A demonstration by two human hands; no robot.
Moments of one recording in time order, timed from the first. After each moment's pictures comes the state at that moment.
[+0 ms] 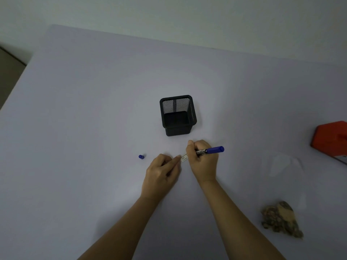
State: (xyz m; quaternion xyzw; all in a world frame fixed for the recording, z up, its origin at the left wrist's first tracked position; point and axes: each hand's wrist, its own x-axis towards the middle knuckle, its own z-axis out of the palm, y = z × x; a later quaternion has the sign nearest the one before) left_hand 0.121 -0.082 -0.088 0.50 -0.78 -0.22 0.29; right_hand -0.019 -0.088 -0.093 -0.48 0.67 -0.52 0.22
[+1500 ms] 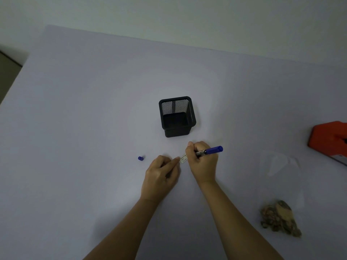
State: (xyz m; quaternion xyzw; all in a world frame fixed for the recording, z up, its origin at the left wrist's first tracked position) left_hand 0.121 -0.082 -0.087 0.50 -0.78 -0.23 0.30; right_hand -0.018 -0.087 -0.092 -0.48 0.68 -0.51 0.19
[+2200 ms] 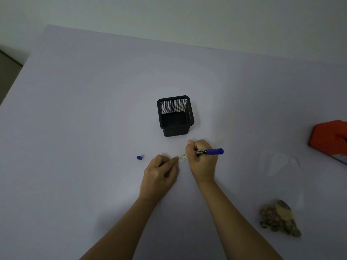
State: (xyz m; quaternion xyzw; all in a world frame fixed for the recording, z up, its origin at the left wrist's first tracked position) left_hand 0.120 -0.082 -0.088 0.51 -0.78 -0.23 0.29; right_hand -0.020 -0.087 -0.093 -0.46 0.67 -0.53 0.21
